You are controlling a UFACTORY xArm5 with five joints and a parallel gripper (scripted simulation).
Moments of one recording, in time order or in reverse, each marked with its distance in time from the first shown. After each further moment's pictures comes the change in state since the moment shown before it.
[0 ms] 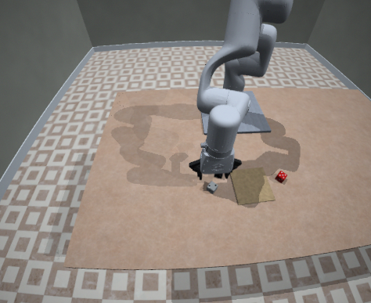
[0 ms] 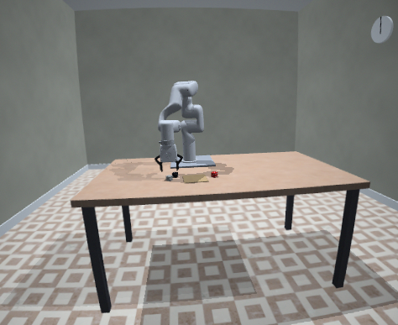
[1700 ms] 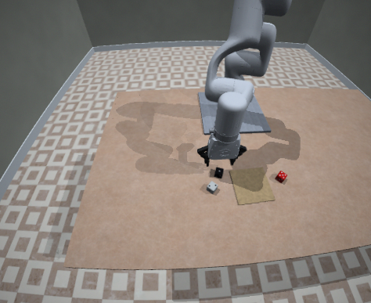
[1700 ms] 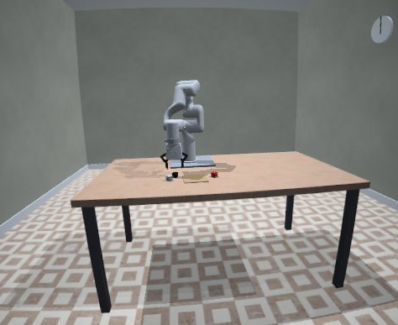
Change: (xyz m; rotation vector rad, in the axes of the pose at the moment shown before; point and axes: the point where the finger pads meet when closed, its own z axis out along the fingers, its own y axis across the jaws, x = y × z) arm 0.054 0.031 0.001 0.000 0.000 0.000
